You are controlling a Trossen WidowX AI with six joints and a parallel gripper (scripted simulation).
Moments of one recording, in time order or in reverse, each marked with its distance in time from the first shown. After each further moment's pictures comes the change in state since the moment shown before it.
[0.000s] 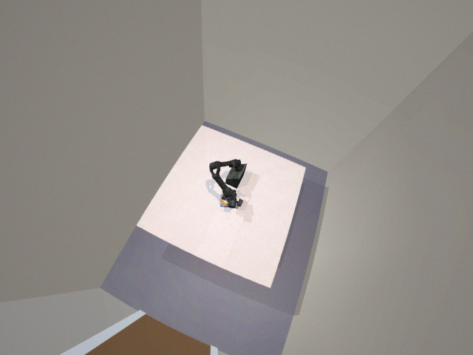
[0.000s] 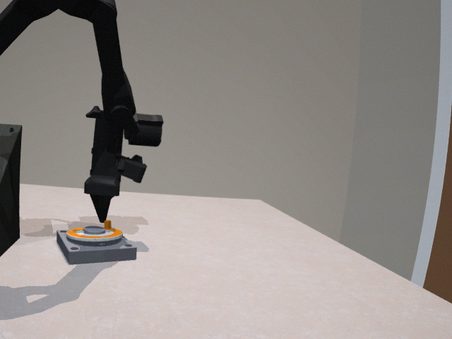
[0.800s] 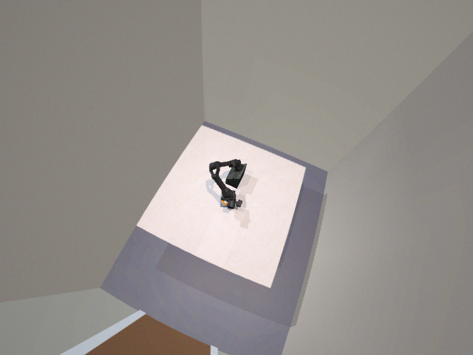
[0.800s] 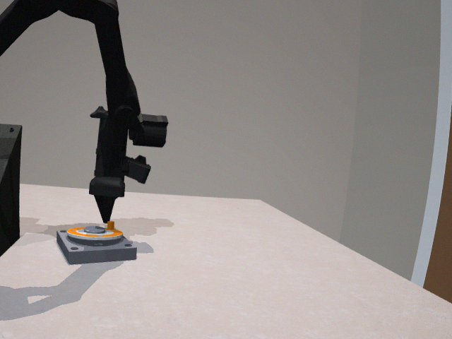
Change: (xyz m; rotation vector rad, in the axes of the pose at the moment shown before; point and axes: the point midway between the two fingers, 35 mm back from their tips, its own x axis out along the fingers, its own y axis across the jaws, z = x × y) arm -0.001 -0.003 0.009 -0.010 0.005 0.006
